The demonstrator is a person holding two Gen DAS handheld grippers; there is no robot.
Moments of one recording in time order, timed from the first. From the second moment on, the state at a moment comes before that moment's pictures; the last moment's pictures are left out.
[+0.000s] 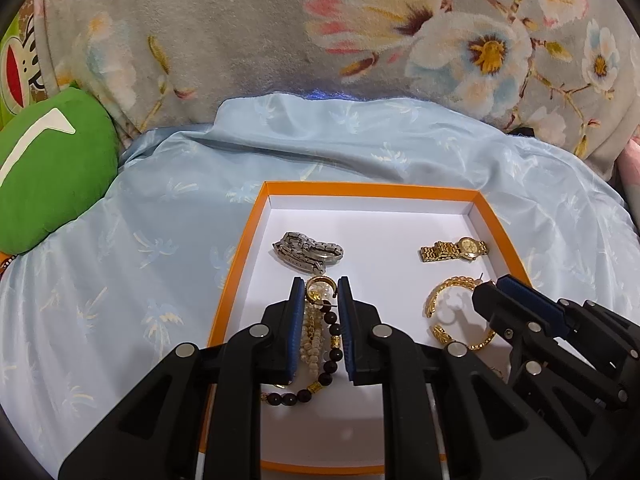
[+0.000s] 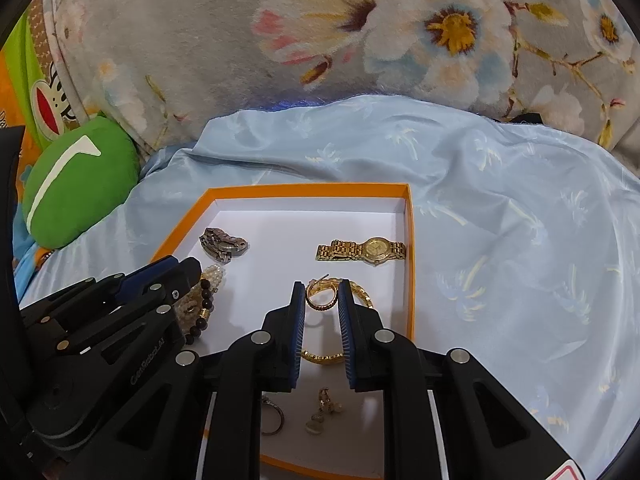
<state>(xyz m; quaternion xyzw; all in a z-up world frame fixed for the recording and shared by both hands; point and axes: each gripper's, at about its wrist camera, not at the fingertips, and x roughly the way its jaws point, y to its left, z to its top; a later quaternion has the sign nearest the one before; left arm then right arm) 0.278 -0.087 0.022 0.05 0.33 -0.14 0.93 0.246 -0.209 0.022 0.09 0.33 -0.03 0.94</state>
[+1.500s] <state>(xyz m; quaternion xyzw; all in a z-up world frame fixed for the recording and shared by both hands) 0.172 -0.053 0.018 0.04 0.32 -0.11 0.94 0.129 -0.191 0.019 0.09 0.33 -0.08 0.94</state>
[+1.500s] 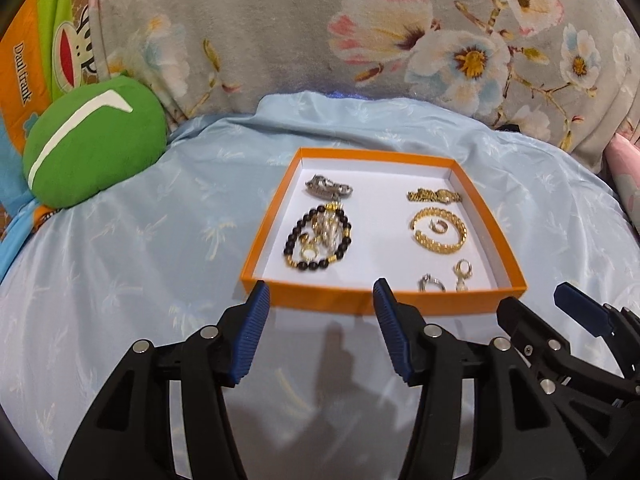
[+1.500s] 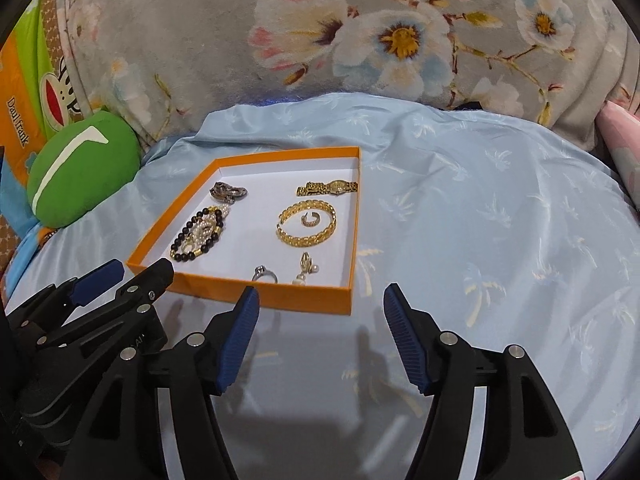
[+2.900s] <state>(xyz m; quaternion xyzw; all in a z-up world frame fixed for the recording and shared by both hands) 0.128 -0.035 0.002 0.06 0.37 -0.04 0.93 0.082 -0.174 0.008 0.07 0.38 -0.12 0.91</state>
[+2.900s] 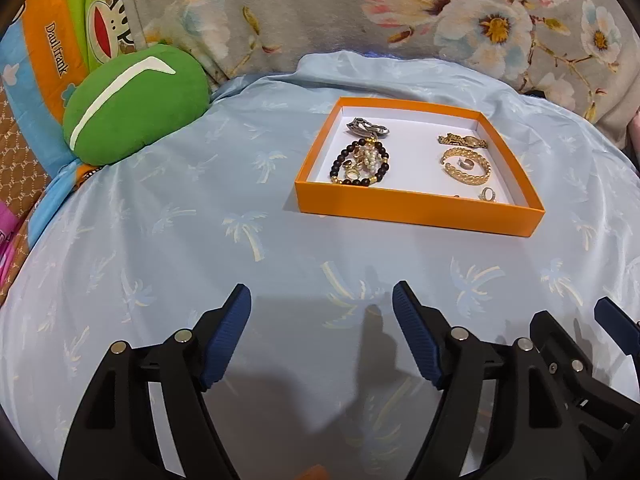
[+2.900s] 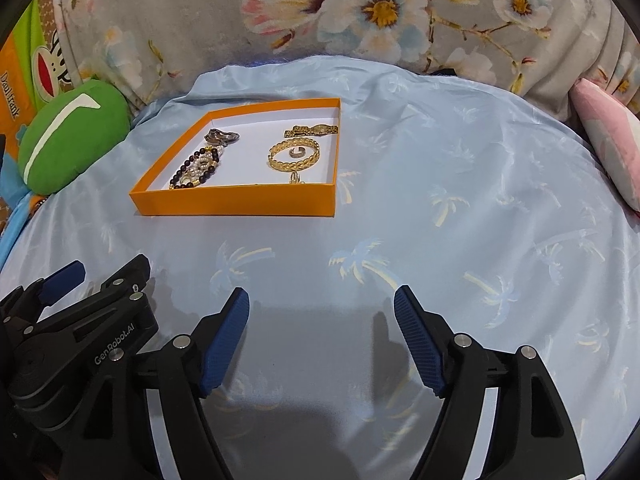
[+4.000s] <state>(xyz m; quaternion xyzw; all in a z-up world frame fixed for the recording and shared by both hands) 0.128 -0.035 0.004 0.06 0.36 -0.03 0.93 0.083 -0.174 0.007 0.07 0.38 -0.12 0.91</state>
